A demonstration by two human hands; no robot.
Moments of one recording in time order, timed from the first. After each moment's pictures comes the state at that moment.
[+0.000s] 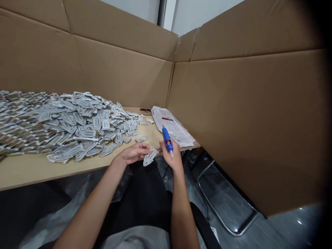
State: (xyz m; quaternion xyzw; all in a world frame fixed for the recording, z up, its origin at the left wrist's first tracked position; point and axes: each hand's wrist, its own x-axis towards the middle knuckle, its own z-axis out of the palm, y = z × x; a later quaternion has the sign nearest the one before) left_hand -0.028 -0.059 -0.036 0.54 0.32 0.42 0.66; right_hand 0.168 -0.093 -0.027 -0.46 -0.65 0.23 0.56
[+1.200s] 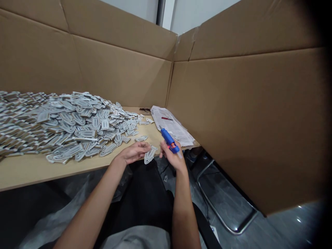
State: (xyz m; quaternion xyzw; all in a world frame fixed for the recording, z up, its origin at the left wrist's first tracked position) left_hand -0.032 -0.052 -0.043 0.49 0.30 0.37 0.73; right_hand 0.173 -0.095 -0.028 -0.37 -0.65 0.36 0.56
